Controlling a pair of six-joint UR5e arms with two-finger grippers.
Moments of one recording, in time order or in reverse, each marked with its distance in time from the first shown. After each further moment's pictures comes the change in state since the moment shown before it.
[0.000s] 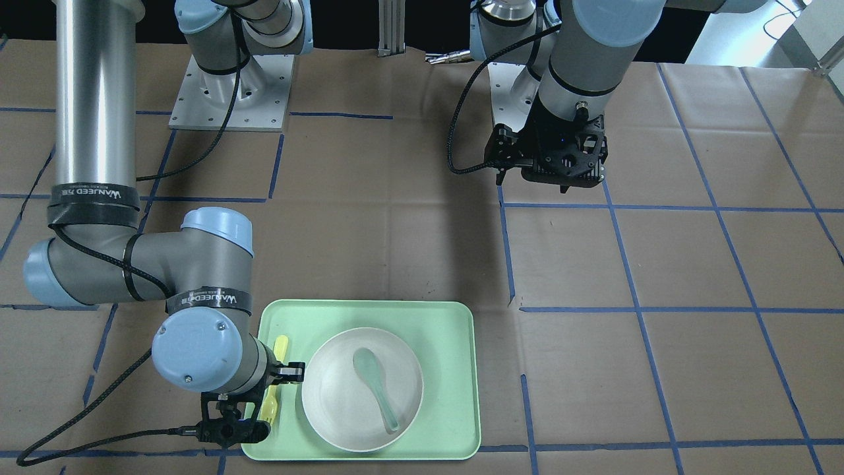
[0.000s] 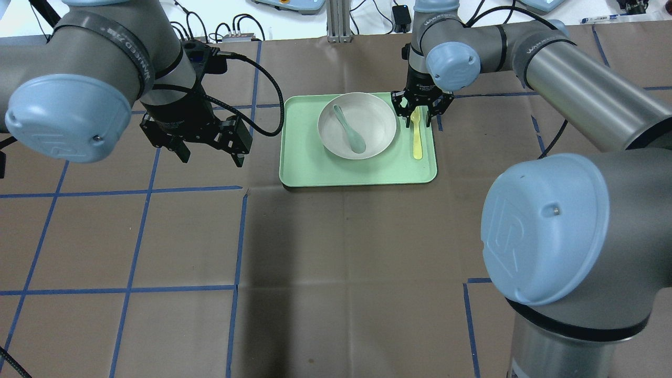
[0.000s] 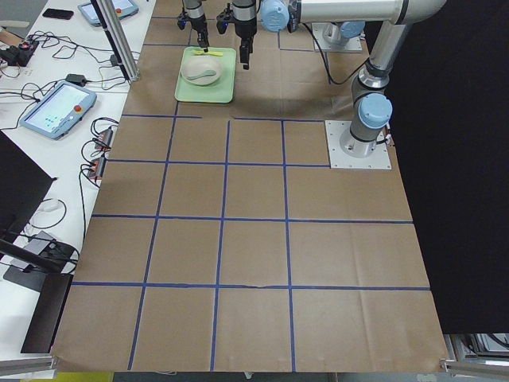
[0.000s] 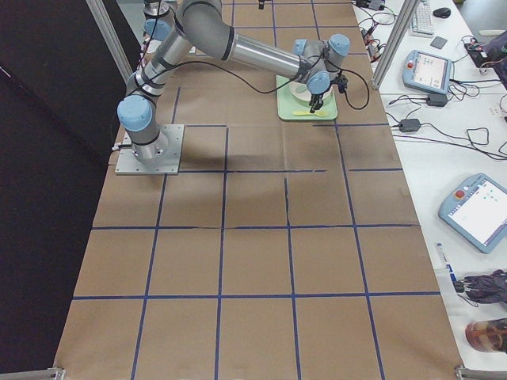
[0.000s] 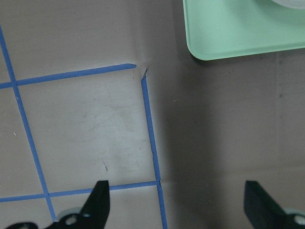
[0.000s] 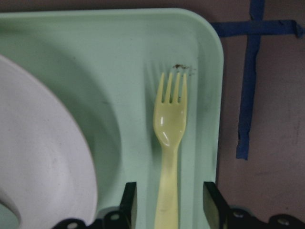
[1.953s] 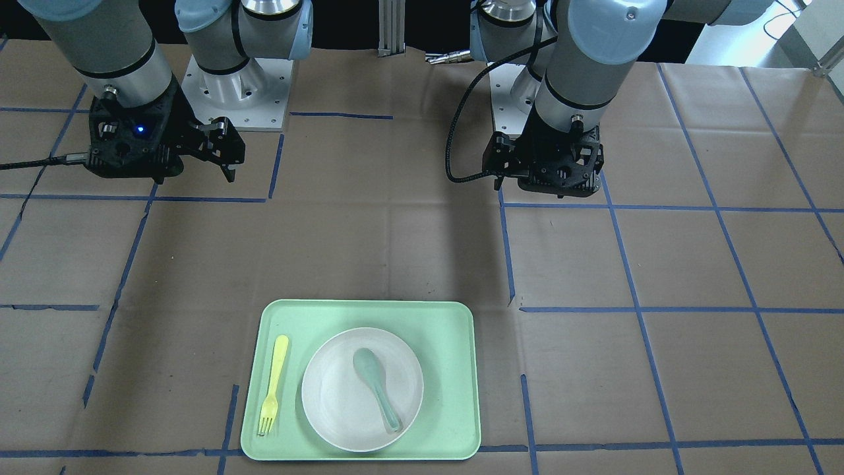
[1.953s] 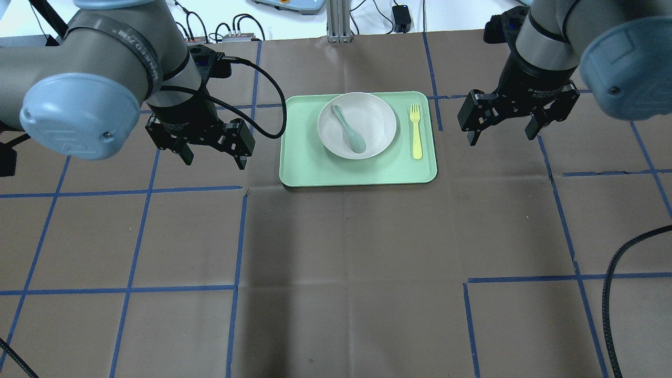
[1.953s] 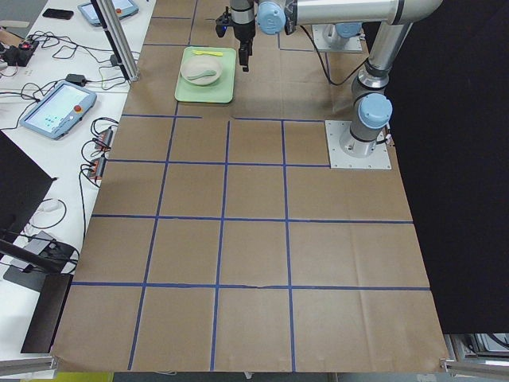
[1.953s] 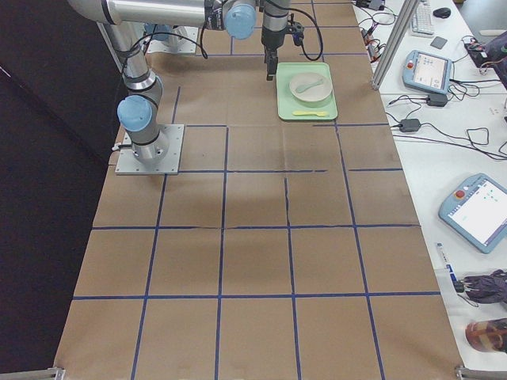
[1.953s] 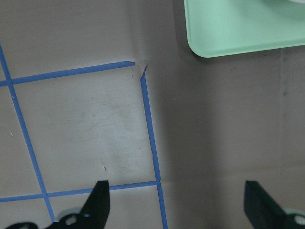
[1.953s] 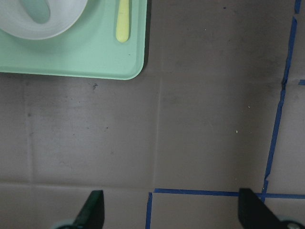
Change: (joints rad) left arm -0.003 -0.017 -0.002 -0.003 0.001 0.001; right arm -0.103 -0.699 0.373 0.251 -0.005 -0.198
